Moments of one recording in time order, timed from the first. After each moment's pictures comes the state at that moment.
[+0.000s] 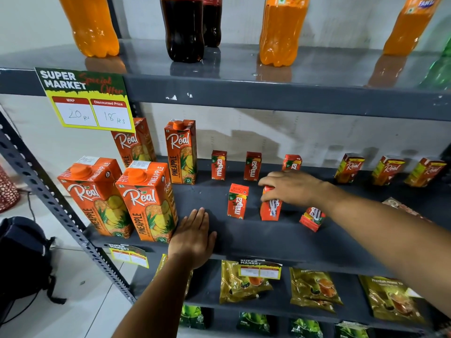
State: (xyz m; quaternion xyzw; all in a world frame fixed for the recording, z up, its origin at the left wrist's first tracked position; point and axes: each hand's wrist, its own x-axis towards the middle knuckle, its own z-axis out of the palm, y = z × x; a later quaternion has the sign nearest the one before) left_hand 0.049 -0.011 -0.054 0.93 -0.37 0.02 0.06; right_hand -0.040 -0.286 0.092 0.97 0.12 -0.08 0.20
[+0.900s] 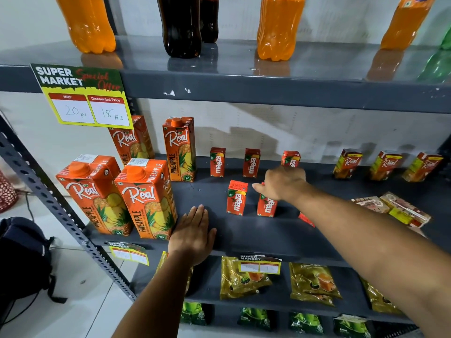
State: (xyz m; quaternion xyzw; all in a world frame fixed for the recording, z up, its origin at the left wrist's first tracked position) left_hand 0.049 -0.011 -0.053 0.93 -0.37 0.02 0.06; right_hand -0.024 -0.236 0.095 0.95 -0.27 -0.10 0.10
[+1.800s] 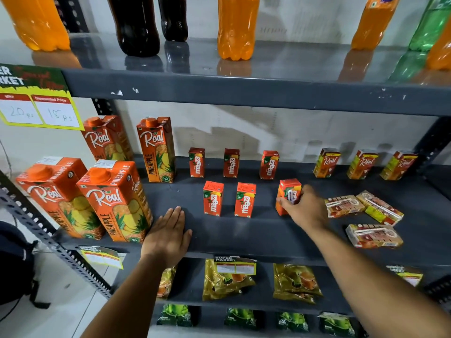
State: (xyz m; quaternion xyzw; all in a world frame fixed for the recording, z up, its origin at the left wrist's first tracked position) left_hand 0.045 -0.016 -0.054 0.93 -0.36 0.03 0.04; right_hand -0.117 -0.320 0.013 0.84 -0.43 0.25 -0.22
